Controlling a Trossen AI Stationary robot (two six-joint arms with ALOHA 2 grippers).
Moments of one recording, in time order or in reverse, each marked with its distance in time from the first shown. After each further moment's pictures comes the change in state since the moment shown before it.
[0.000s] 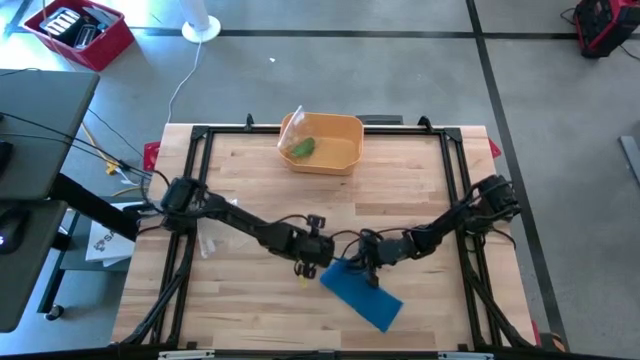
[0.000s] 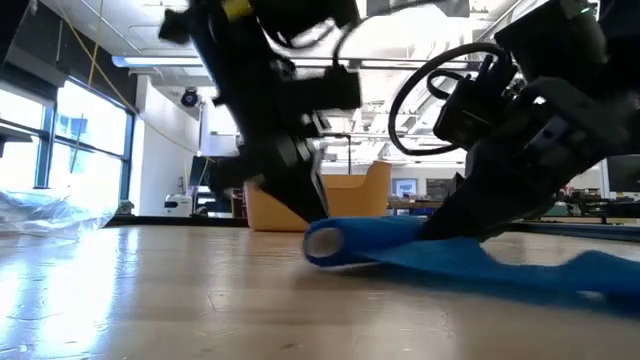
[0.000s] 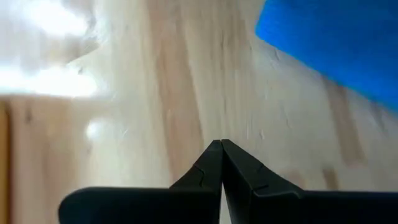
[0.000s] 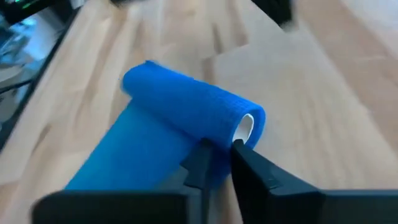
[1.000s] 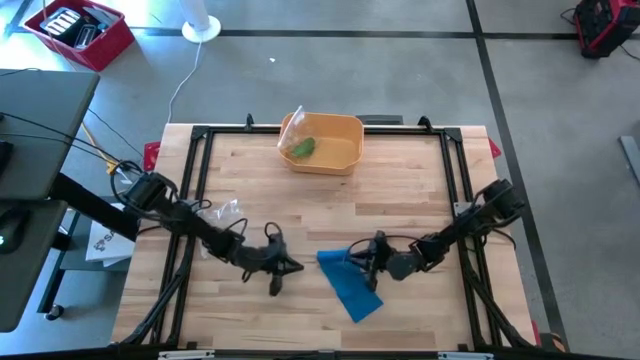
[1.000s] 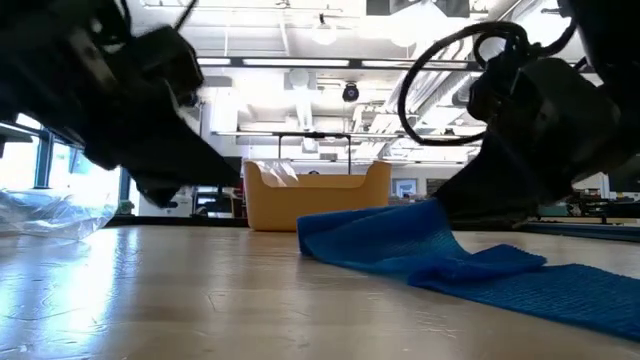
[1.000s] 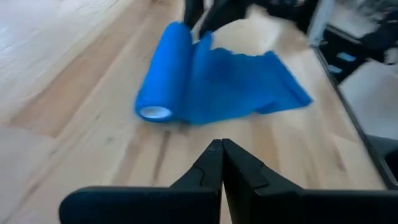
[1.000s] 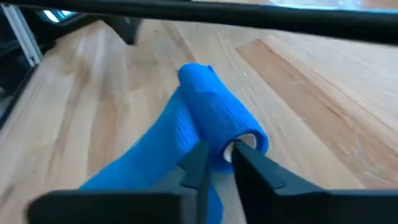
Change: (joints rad) left arm -0.200 -0.221 -0.784 1.231 0.026 -0.674; right arm 0.136 -0.024 0.000 -0.002 0.356 0.128
